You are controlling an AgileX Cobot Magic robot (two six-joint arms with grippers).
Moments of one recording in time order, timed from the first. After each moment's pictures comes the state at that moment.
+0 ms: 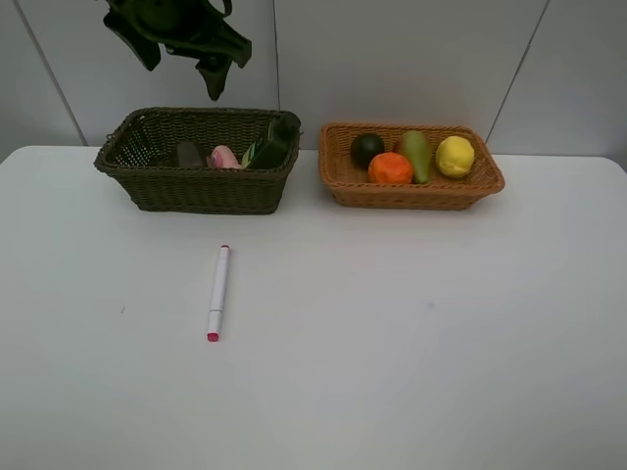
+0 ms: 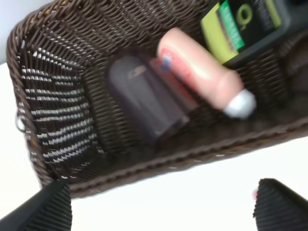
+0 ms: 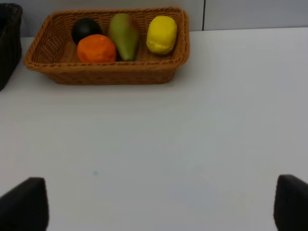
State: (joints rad) left arm -0.53 1.94 -1.84 0.27 1.21 -0.24; right arm -0.02 0.00 -0.52 0.06 1.05 -0.06
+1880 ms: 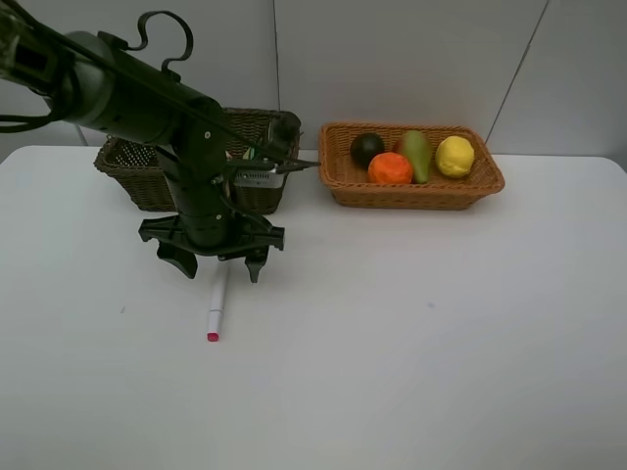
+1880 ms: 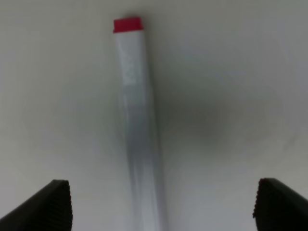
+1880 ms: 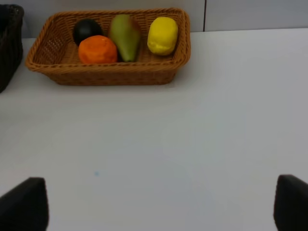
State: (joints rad) left arm -0.60 2.02 -1.18 0.01 0.73 -0.63; right arm -0.02 0.00 -0.52 0.07 1.05 -0.06
